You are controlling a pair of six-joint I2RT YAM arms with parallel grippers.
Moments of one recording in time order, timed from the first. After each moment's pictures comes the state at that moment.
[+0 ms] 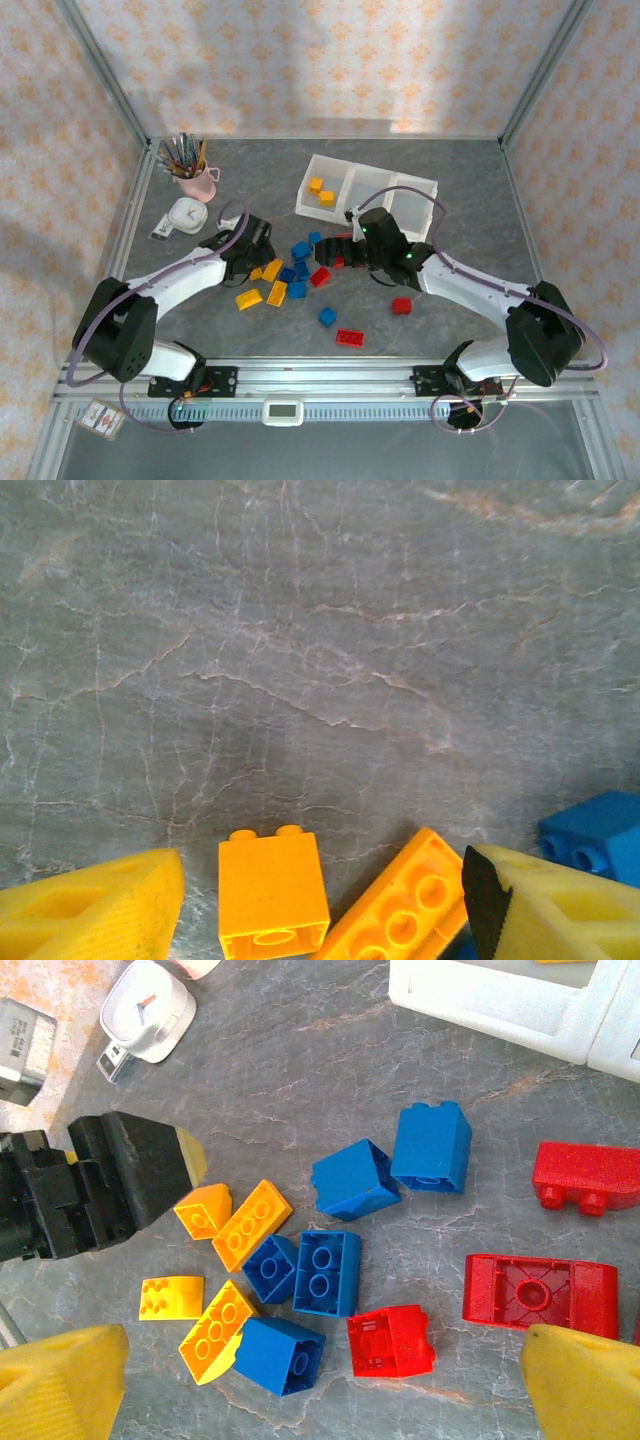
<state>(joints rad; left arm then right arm) -0.43 1.41 0.78 -0.46 -0.26 -0.86 0.71 1.35 0.83 -0.14 -0.20 0.56</state>
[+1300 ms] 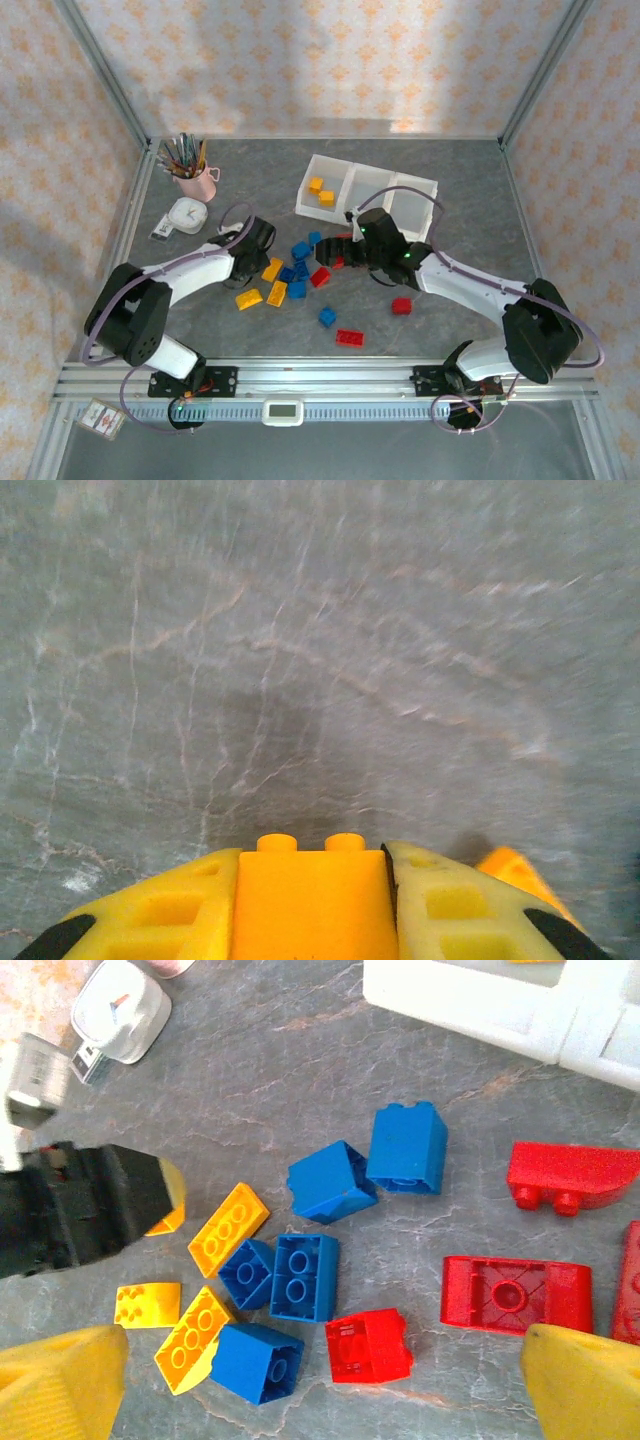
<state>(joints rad) -0.43 1.48 0.81 -0.51 -0.29 -0.93 0.70 1.36 0.83 -0.15 -0.17 0.56</state>
